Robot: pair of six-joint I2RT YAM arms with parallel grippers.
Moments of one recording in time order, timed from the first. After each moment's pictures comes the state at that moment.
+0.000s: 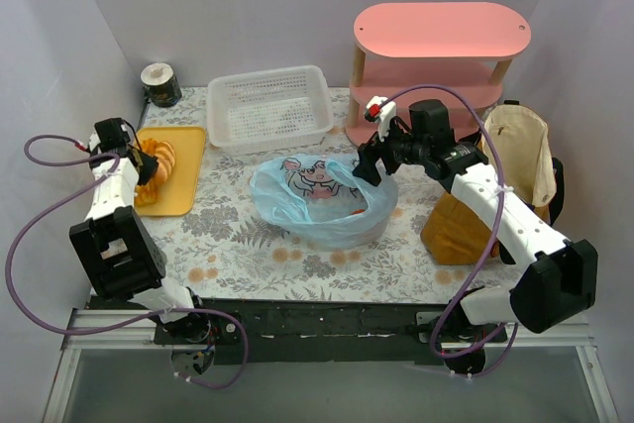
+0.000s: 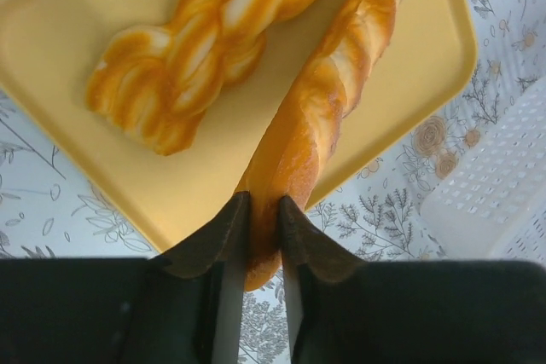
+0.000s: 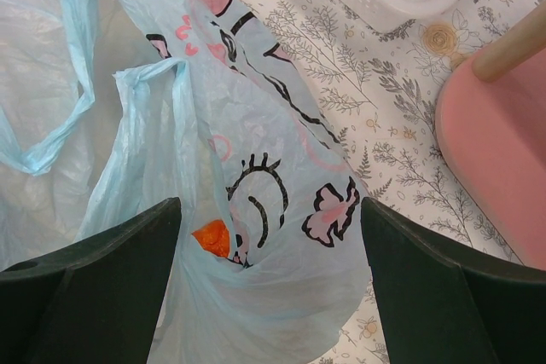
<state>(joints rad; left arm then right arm) 0.40 1.55 1.16 -0.48 -0.08 -0.69 0.45 1.34 1.18 -0.43 -0.49 -0.26</state>
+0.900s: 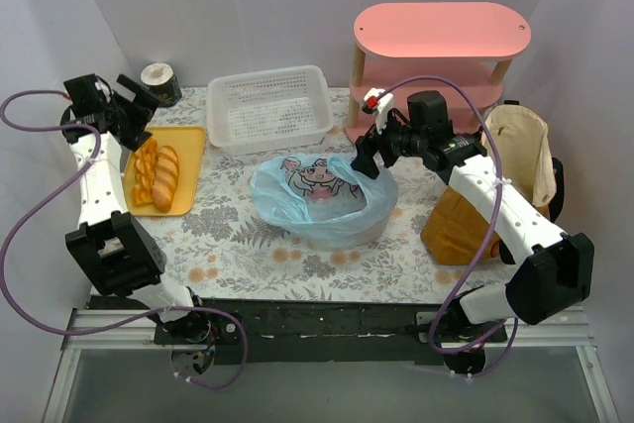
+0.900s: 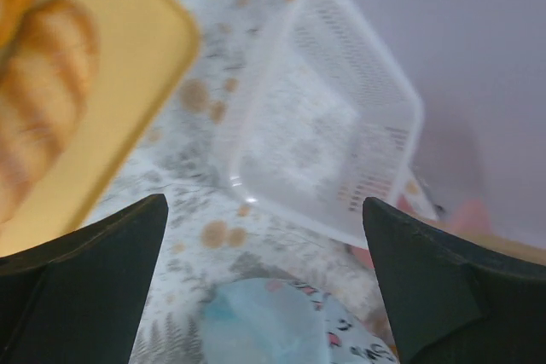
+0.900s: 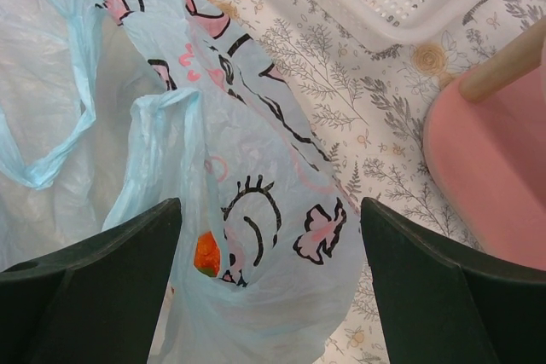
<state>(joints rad) 0.39 1.56 1.53 -0.65 0.29 -0.70 0.45 1.38 1.25 -0.45 -0.51 -0.26</state>
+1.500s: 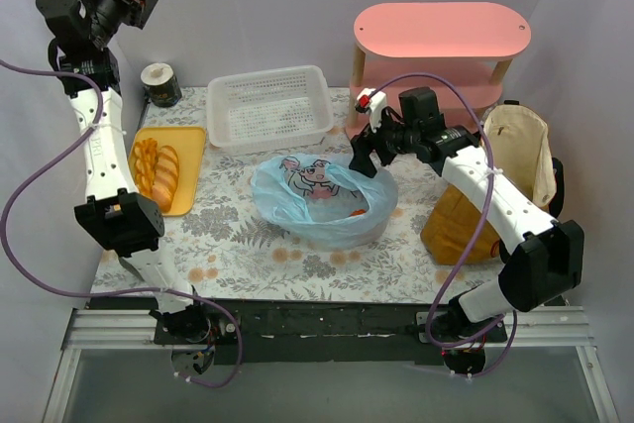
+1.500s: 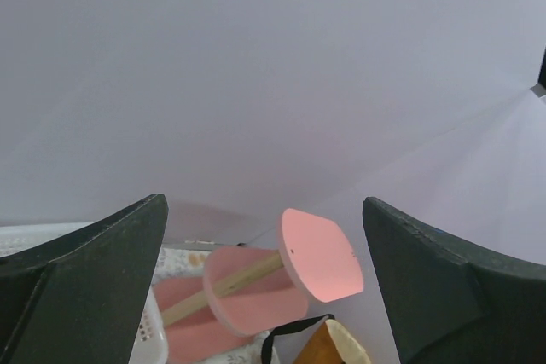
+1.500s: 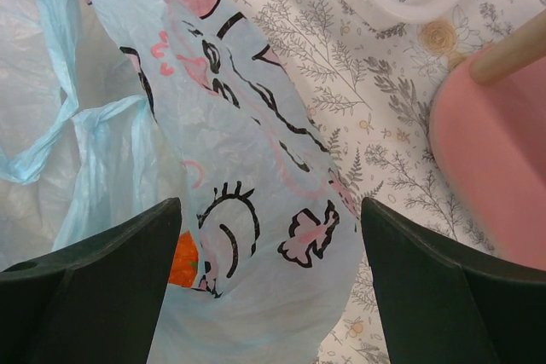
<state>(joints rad) 0.27 1.86 2.24 -0.11 0.61 -1.08 0.47 1.46 1.34 -0.53 -0.48 -0.30</state>
